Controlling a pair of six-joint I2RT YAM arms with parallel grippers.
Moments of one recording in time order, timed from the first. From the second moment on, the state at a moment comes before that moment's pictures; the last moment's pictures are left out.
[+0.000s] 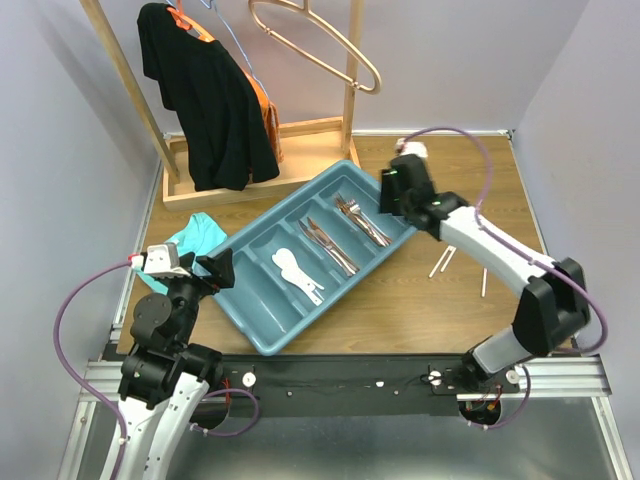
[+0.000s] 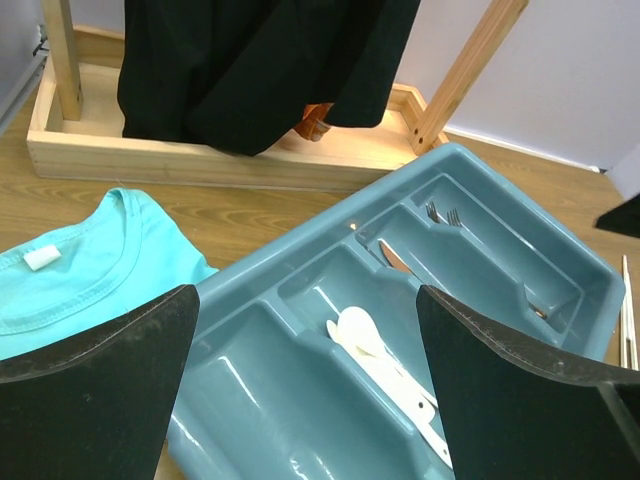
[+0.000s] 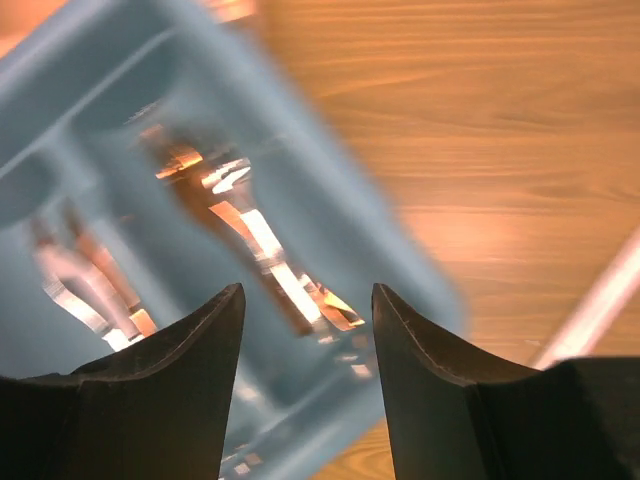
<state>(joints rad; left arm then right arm) -0.30 0.11 0.53 -0.43 -0.21 -0.34 0.60 1.55 1.24 -0.36 0.35 0.33</state>
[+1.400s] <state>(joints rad) -0.30 0.01 0.53 -0.43 -0.21 -0.34 -0.24 1.47 0.74 -0.36 0.20 0.54</state>
